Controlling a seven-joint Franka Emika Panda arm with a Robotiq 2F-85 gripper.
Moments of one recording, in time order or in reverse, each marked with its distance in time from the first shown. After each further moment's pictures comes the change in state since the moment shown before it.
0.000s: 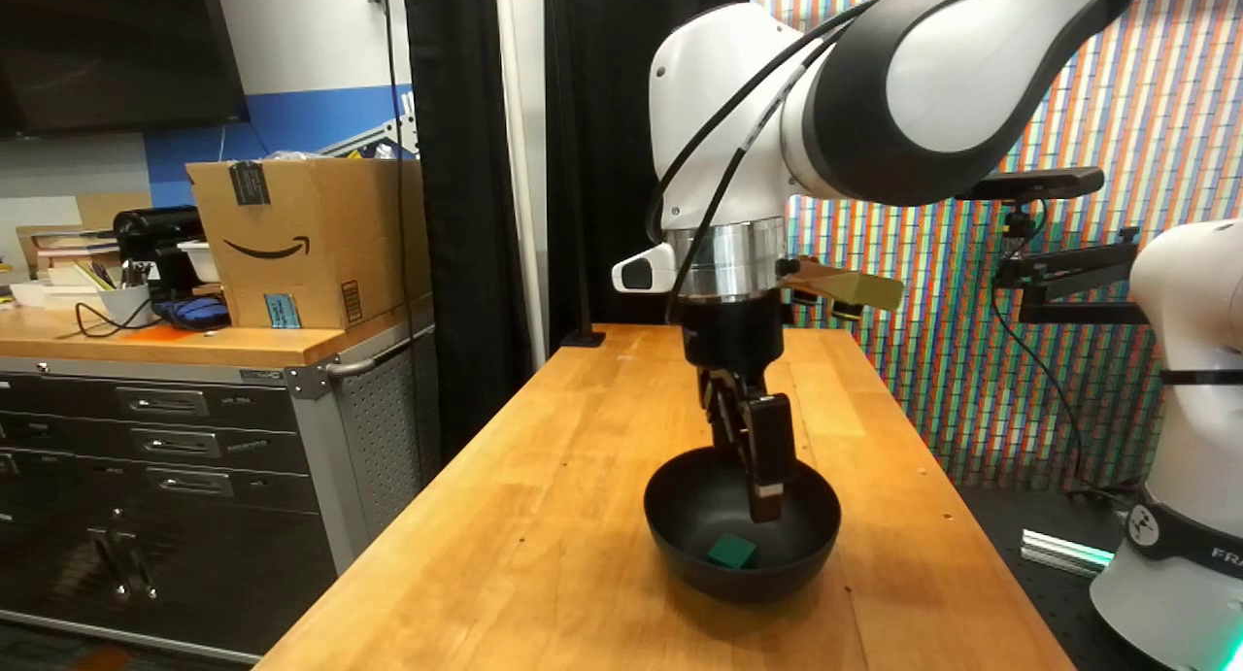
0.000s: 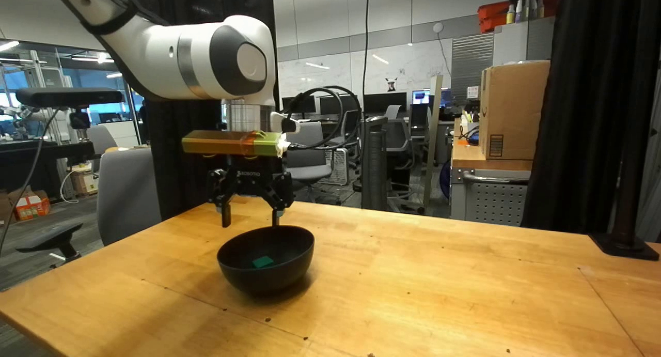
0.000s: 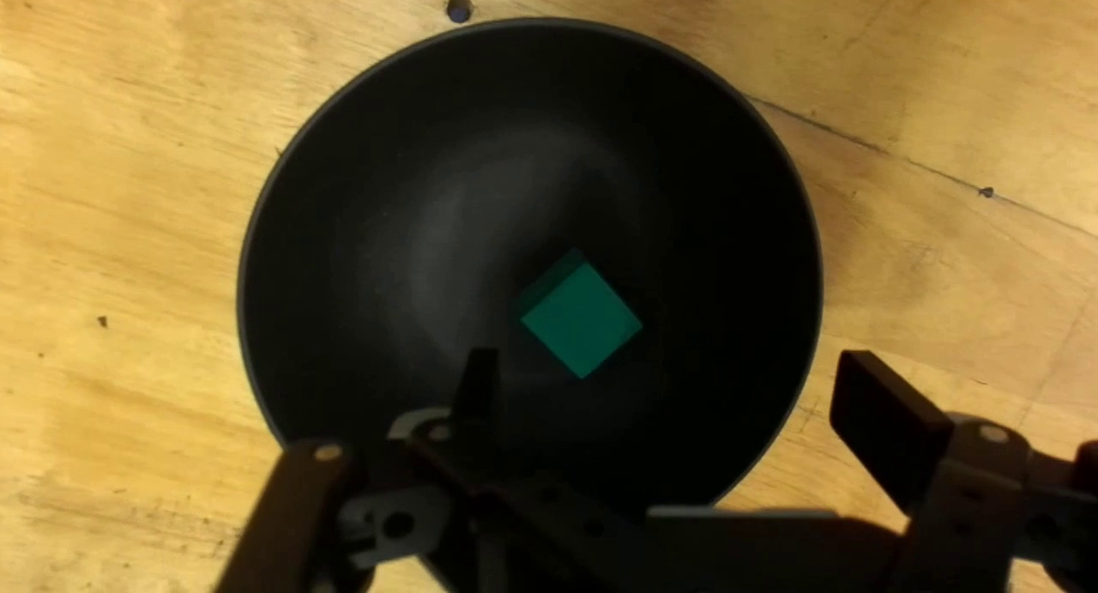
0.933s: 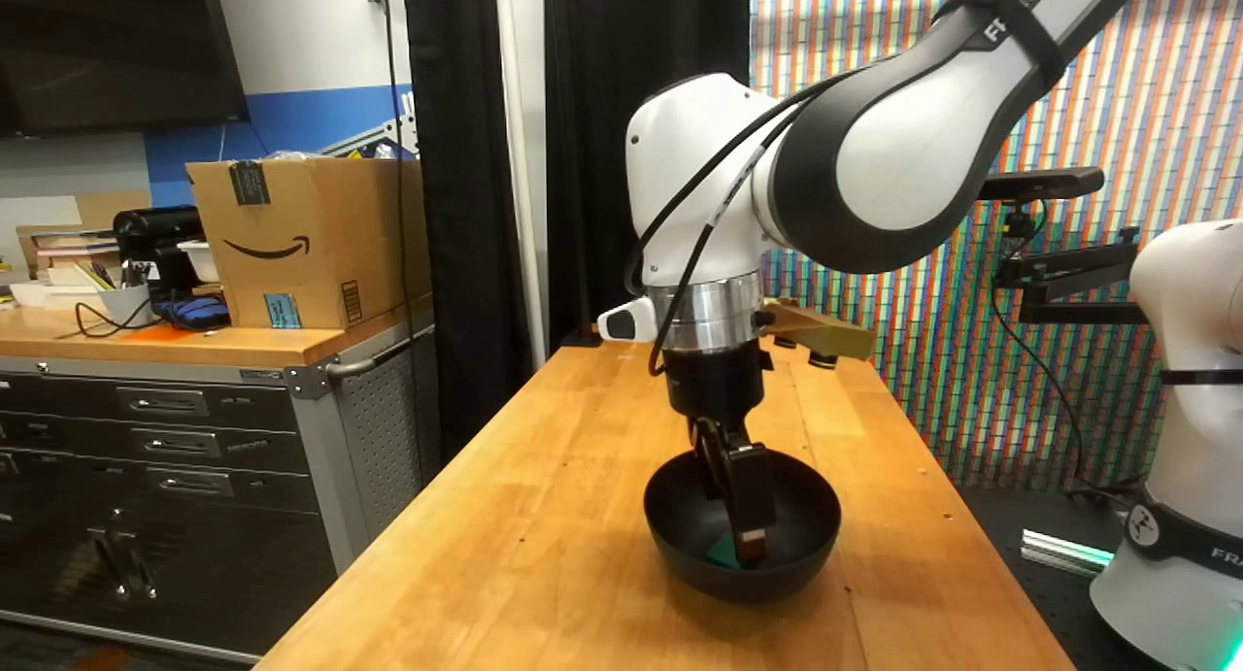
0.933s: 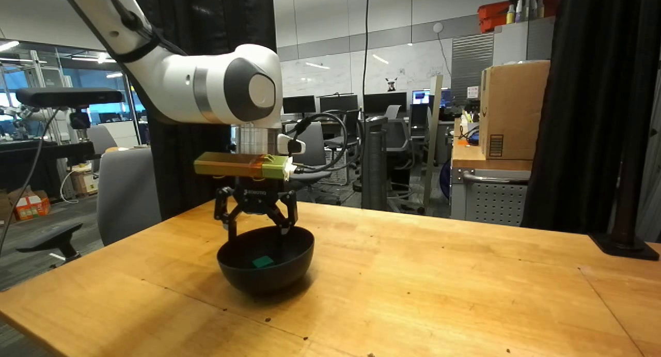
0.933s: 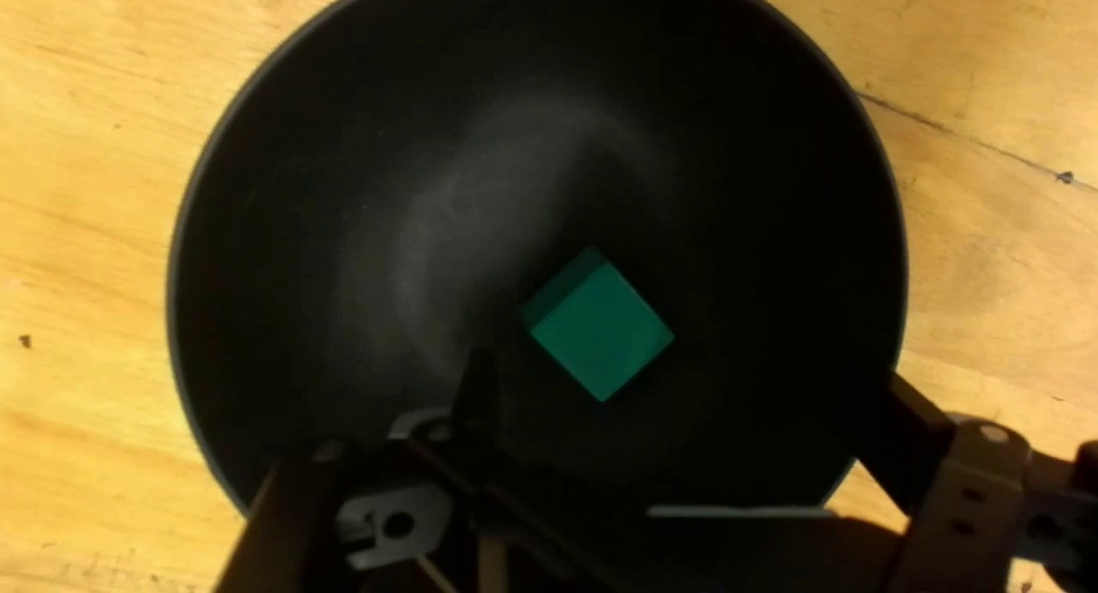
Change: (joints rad) arm -0.002 0.109 -0.001 0.018 0.000 0.061 0.000
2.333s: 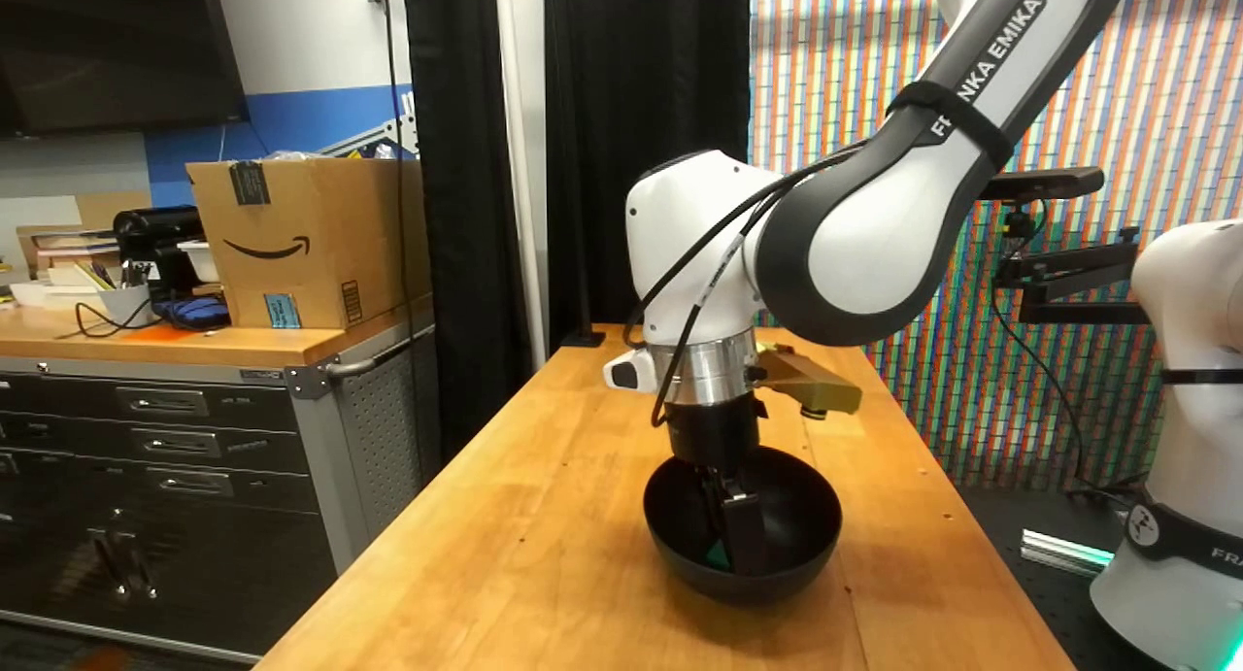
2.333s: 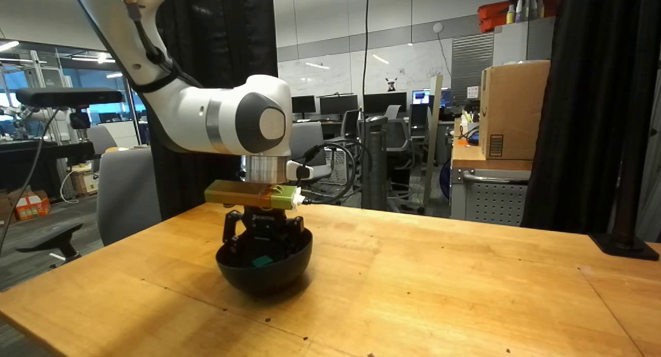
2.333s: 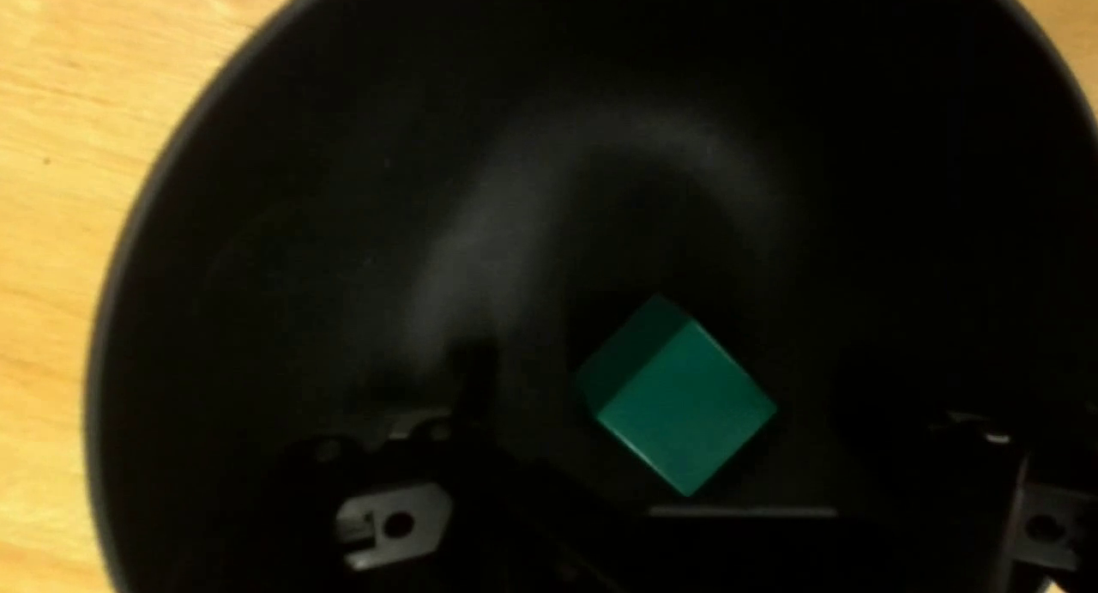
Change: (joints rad) arm -0.021 0.095 -0.002 -0.028 0.001 0.101 0.000
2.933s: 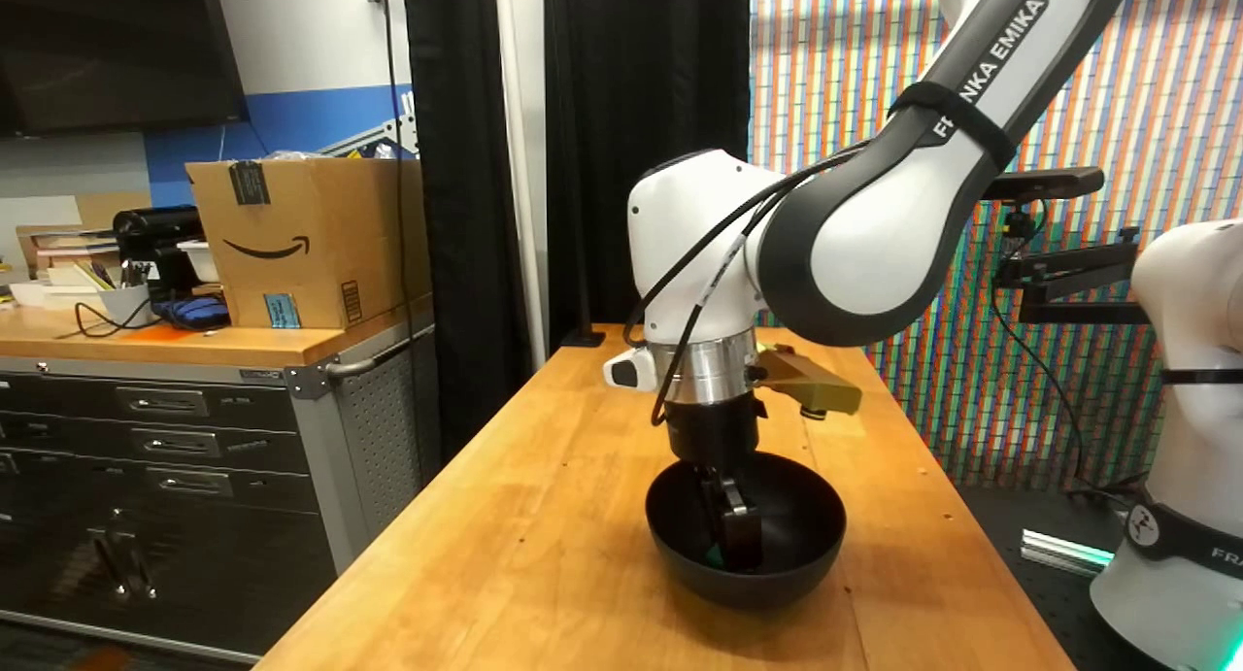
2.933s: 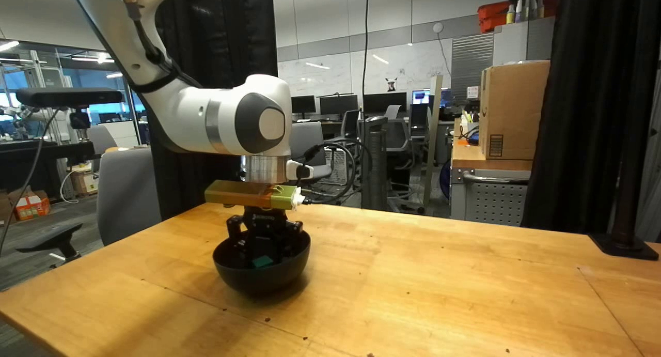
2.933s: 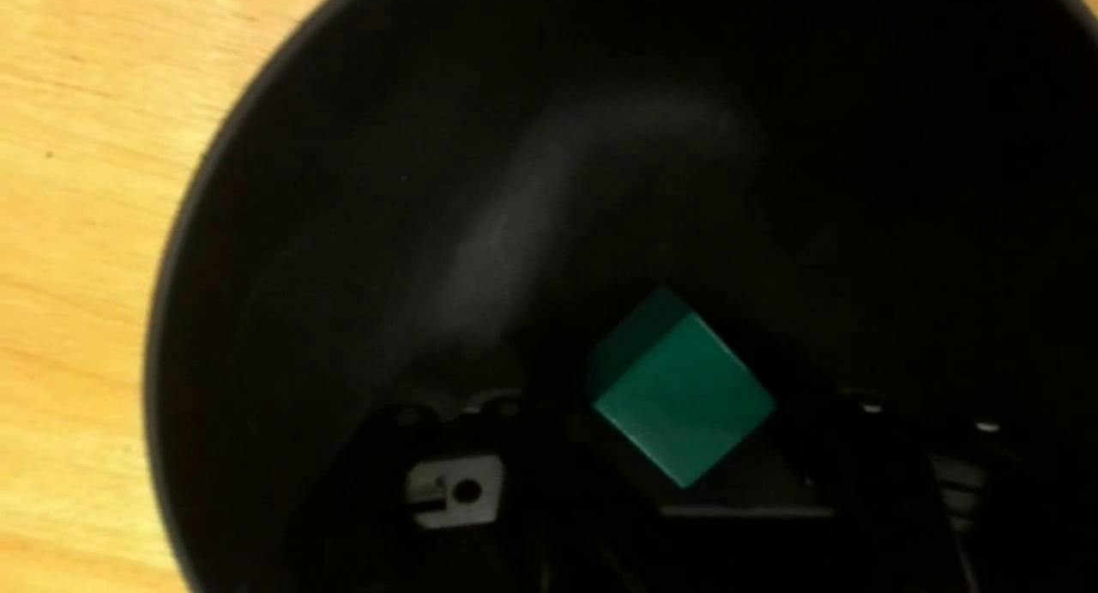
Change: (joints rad) arm 0.000 -0.003 0.000 -0.003 0.000 0.012 0.001
